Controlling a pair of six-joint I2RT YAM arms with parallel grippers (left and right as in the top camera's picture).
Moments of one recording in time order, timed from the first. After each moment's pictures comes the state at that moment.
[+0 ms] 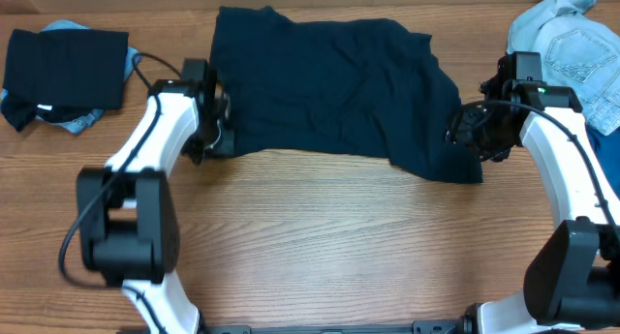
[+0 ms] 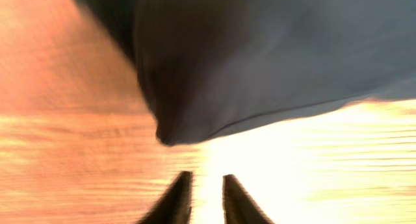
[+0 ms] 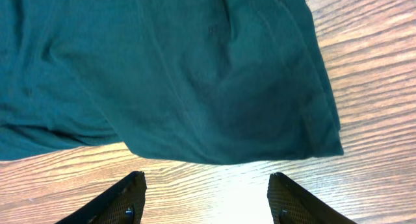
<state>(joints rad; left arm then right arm) -0.08 1.93 1.41 -0.93 0.04 -0.05 -0.09 1.70 1.33 -0.98 -0.19 0.30</state>
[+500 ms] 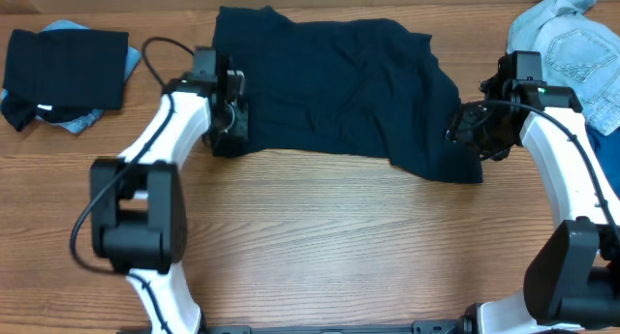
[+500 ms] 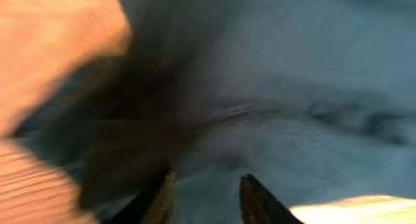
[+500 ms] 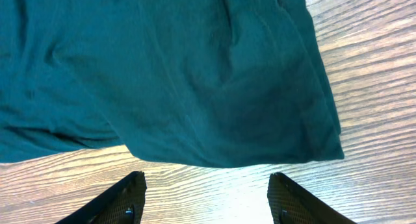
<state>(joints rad) -0.11 2.03 1.43 -0.70 0.09 -0.05 -0.09 1.70 1.33 -0.97 -0.19 0.30</state>
